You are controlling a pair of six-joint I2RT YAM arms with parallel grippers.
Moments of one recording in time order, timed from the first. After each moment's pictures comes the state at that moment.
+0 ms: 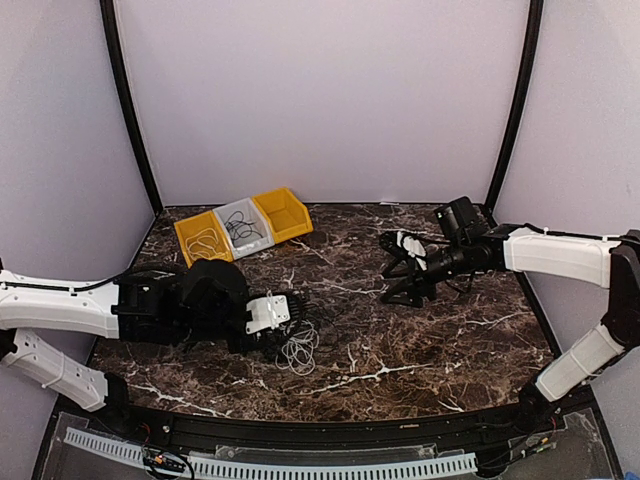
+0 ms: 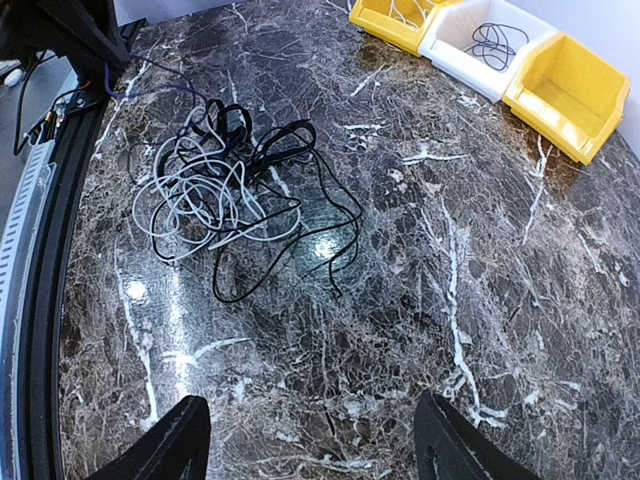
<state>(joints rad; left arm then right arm) -1.17 1.24 0.82 -0.35 -0.30 0.48 0.54 1.46 0.95 -0.35 -0.70 -0.60</state>
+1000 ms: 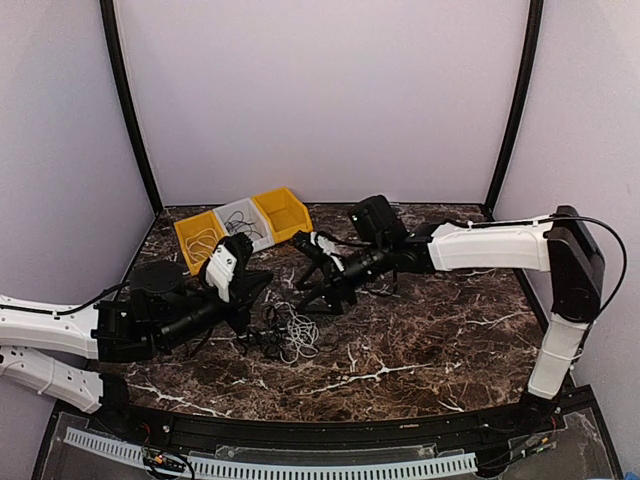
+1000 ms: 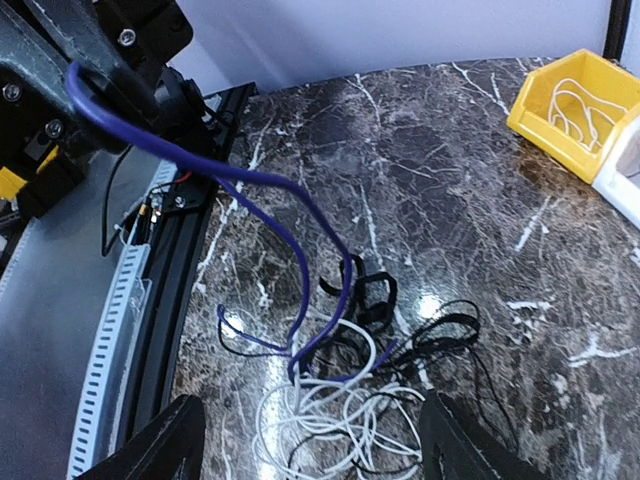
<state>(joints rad) -1.17 1.03 0.59 0.28 -0.41 0.08 0.87 1.80 1.30 -0.19 -0.77 -0.26</state>
